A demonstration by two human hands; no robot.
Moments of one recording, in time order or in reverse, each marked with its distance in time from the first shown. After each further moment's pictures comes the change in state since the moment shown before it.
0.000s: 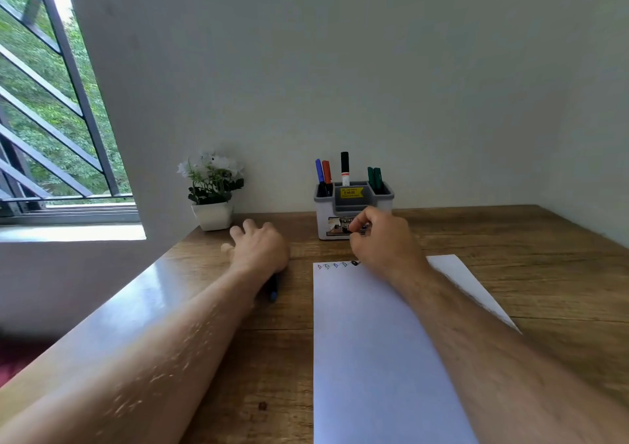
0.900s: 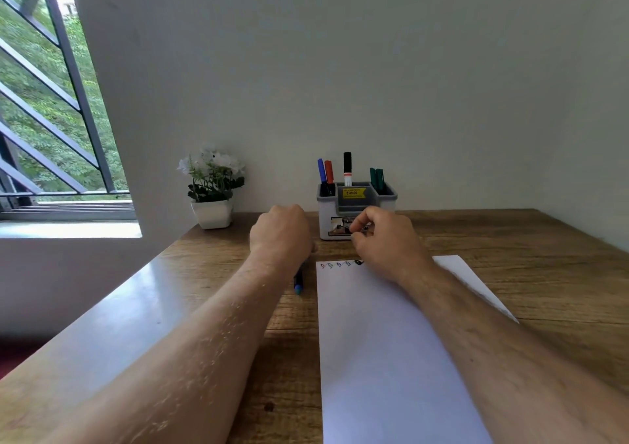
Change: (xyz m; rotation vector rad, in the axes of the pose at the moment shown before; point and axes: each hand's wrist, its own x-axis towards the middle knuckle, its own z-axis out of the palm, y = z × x) left_hand -0.013 0.028 -0.014 0.024 0.193 0.226; right_hand 0.003 -0.001 0.000 -0.024 -0.020 -0.052
